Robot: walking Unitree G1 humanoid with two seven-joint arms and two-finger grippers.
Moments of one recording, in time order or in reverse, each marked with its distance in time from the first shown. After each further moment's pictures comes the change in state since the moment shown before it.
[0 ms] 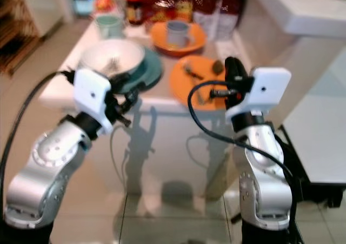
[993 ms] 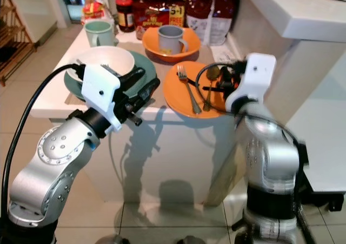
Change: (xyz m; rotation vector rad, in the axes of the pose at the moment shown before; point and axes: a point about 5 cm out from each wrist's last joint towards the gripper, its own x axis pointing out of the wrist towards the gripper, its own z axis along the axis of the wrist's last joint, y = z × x) left arm 0.006 -0.012 0.014 0.017 -0.052 -0.075; right arm 0.047 -0.024 -0.023 0.023 0.388 -0.113
